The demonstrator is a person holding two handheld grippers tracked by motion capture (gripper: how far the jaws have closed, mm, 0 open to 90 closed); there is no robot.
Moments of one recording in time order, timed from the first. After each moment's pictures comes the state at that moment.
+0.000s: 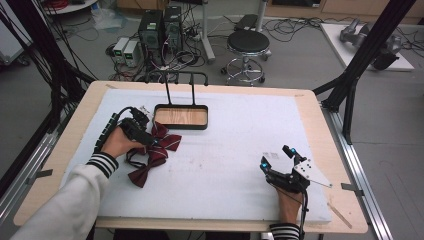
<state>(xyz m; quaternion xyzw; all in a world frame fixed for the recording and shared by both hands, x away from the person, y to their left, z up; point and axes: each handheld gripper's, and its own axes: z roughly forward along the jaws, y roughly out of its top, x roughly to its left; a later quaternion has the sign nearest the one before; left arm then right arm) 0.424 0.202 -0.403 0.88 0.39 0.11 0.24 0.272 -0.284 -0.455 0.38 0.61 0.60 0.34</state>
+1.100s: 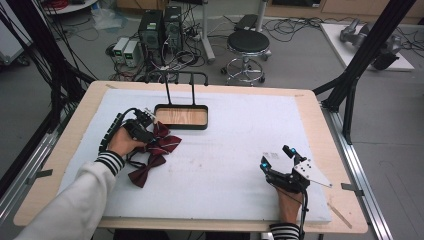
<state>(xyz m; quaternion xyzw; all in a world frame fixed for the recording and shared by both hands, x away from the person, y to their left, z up) 0.432 0.196 -0.415 0.89 0.40 0.09 0.21 0.272 -0.284 -0.455 0.38 0.61 0.60 0.34</state>
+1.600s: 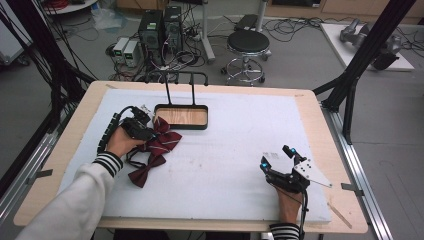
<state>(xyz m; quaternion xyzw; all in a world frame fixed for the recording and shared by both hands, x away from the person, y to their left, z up) 0.426 0.200 -0.403 0.87 0.39 0.13 0.26 0.272 -0.284 -0.455 0.38 0.61 0.60 0.34</state>
